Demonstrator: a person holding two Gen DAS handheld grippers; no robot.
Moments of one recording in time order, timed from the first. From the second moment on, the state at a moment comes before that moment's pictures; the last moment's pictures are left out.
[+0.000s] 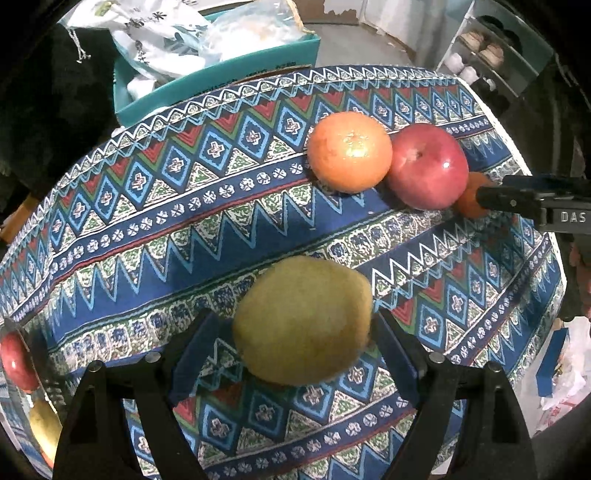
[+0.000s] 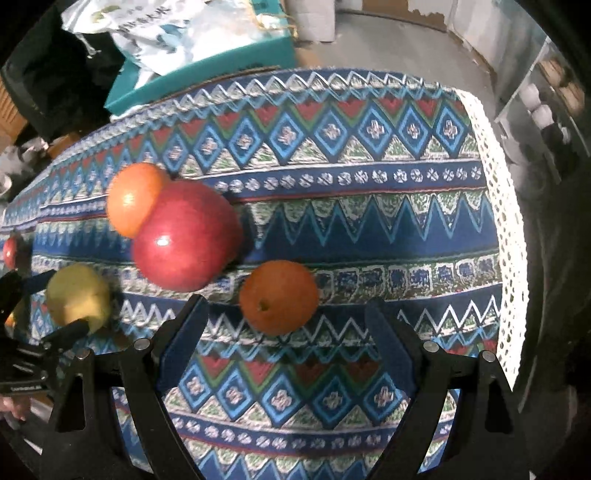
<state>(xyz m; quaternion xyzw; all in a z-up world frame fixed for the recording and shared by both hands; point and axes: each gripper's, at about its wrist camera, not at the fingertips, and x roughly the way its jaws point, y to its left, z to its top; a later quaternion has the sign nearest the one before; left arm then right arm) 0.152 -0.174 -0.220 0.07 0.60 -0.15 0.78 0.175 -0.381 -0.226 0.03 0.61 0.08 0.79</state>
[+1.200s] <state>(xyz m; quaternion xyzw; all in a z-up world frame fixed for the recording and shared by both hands) 0.134 -0.132 -0.214 0.00 0.58 -0.16 0.80 0.146 -0.338 -0.203 -0.04 0.58 0.08 0.81</state>
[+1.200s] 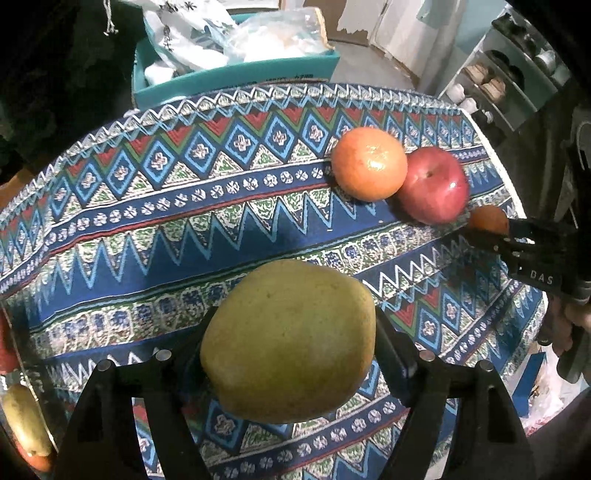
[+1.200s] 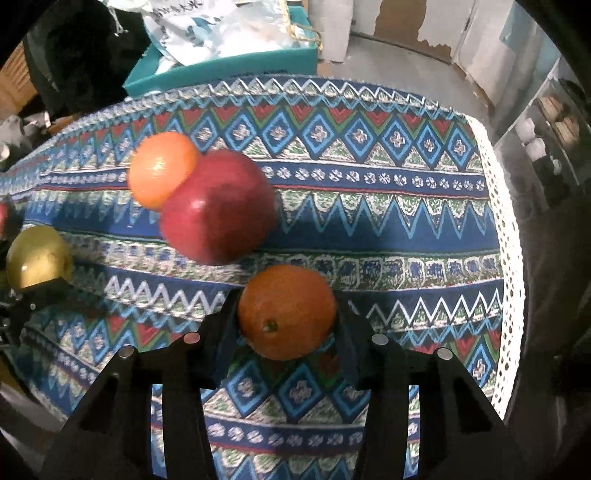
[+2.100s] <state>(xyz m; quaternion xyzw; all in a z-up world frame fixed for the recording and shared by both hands) 0.081 -0.095 -0.125 -0.01 0.53 -0.16 0.83 0.100 -0.275 -0.098 -0.03 0.49 0.16 0.86</state>
